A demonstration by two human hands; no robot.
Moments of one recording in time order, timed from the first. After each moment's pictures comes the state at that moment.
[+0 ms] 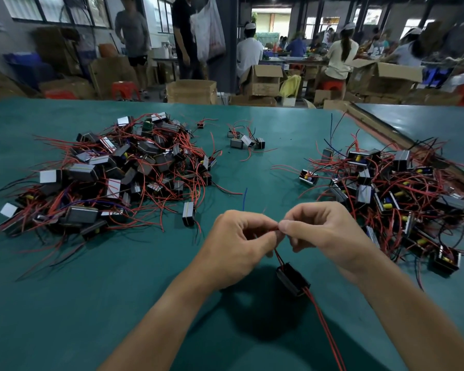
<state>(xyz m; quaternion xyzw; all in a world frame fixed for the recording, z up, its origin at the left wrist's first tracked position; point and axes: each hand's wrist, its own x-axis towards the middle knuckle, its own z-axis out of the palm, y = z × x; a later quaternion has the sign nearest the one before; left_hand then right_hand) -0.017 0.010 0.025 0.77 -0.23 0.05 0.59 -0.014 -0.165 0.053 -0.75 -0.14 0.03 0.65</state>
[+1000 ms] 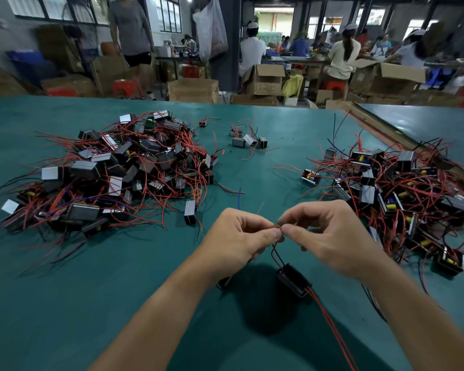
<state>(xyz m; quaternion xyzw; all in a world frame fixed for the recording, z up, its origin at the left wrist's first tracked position) -0.015 0.014 0.030 0.72 -0.16 -0.07 0.67 -0.007 -0.168 0.044 -0.81 -0.24 -0.07 0.53</state>
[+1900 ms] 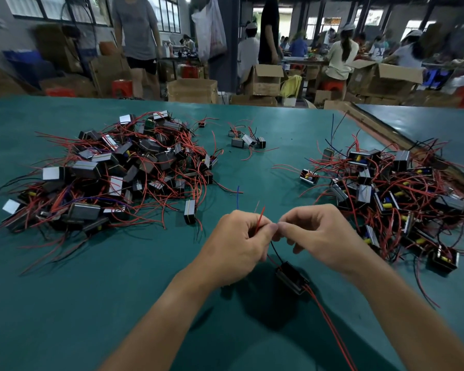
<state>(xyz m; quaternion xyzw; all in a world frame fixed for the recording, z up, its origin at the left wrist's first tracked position) -0.021 0.012 0.029 0.83 -0.19 0.03 0.53 -0.008 -0.161 0.041 -0.81 -0.16 0.00 0.57</state>
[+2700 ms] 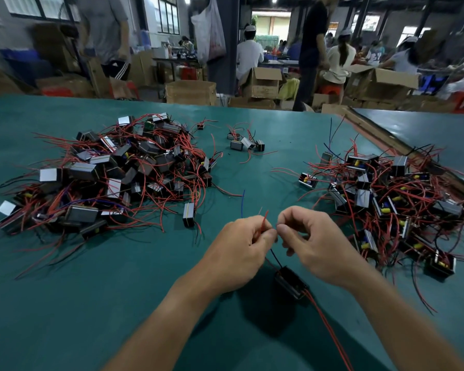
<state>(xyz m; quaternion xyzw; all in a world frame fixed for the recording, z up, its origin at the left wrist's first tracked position) -0.020 0.010 0.028 0.84 -0.18 0.00 0.51 -0.012 -0.158 0.040 -0.84 -0.21 -0.05 0.49</state>
